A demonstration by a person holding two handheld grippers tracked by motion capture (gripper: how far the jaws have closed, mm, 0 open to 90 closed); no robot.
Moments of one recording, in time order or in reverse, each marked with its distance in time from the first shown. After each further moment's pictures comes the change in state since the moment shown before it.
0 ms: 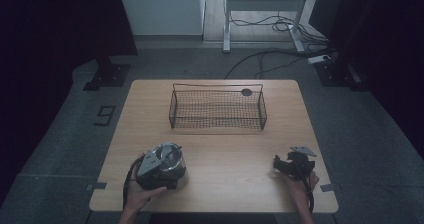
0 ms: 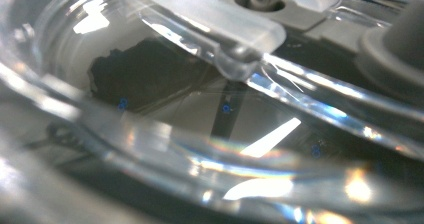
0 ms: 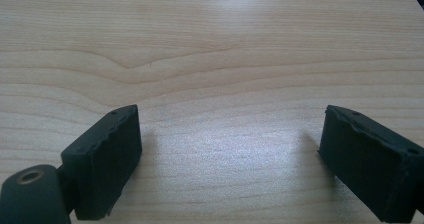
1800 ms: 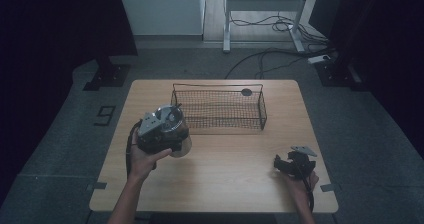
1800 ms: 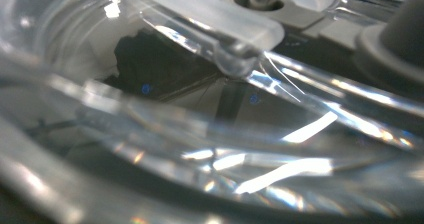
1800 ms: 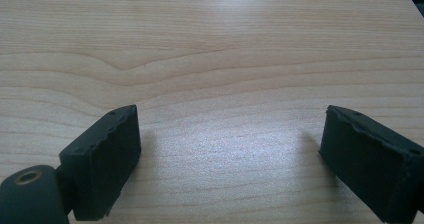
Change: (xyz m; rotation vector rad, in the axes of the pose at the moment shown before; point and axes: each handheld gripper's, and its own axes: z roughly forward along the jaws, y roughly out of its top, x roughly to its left) left arm 0.020 0.102 0.012 -0.063 0.094 -0.077; right arm -0.001 0.001 0.000 0.004 -0.009 0.013
